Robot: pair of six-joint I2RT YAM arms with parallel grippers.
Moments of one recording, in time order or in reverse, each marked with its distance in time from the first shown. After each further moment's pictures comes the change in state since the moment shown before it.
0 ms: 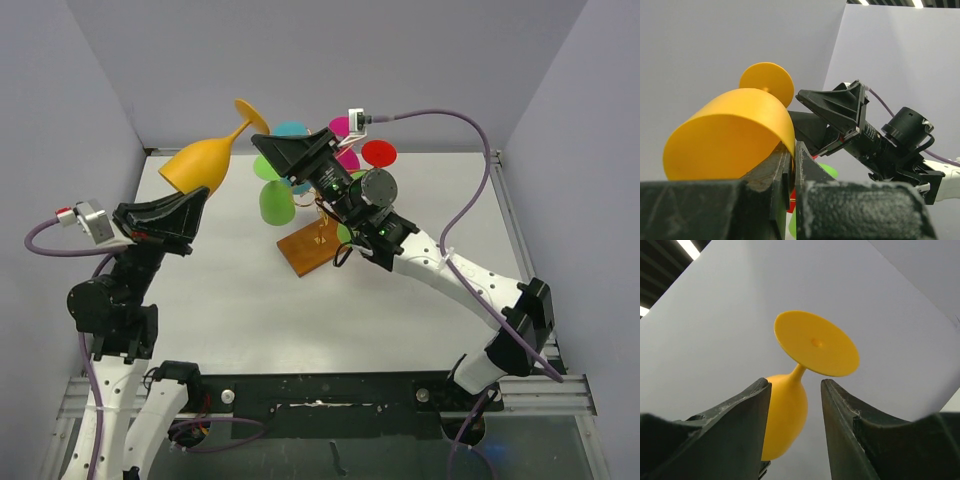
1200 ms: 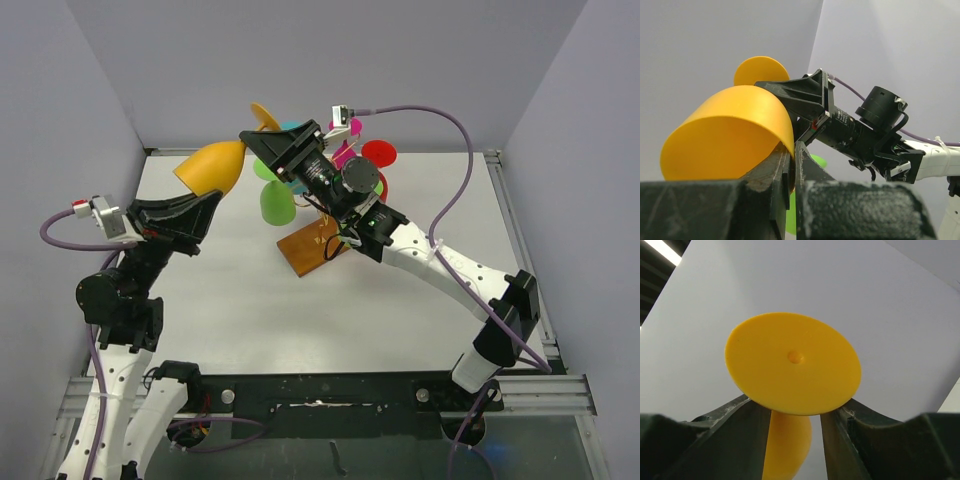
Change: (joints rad) left arm -0.018 0.051 -0.034 0.098 0.086 -0.033; right arm -0.003 0.082 0.125 -0.155 0.029 0.142
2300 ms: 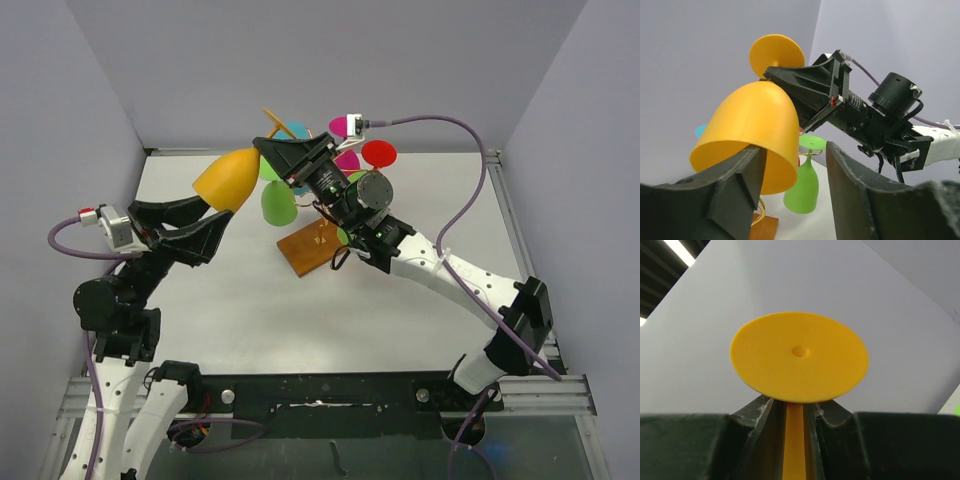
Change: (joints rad) left arm -0.012 -0.056 0.000 -0.130 0.037 0.077; right arm 0.006 -0.060 -0.124 0.154 0.011 -0.082
